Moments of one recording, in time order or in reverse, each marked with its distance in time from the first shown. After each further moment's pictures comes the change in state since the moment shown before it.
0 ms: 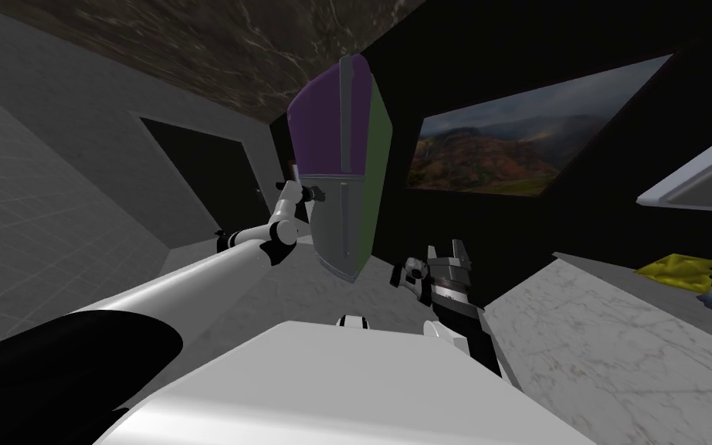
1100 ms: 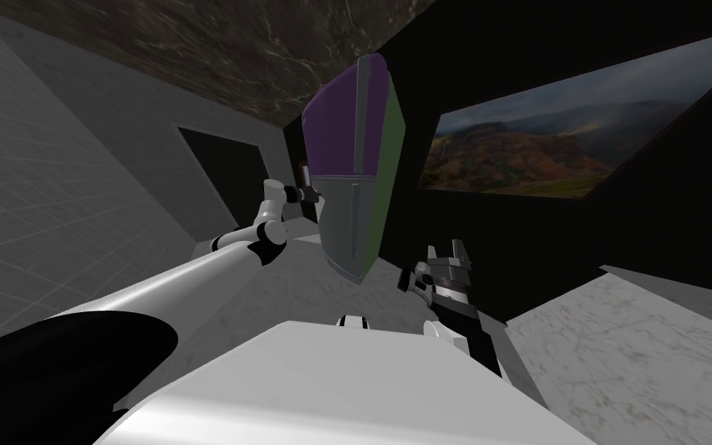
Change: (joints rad) left arm 0.054 0.099 0.065 -0.023 0.236 0.275 -0.167; right arm 0.000 0.000 0.000 0.000 0.000 0.000 0.000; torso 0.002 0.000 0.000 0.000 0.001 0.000
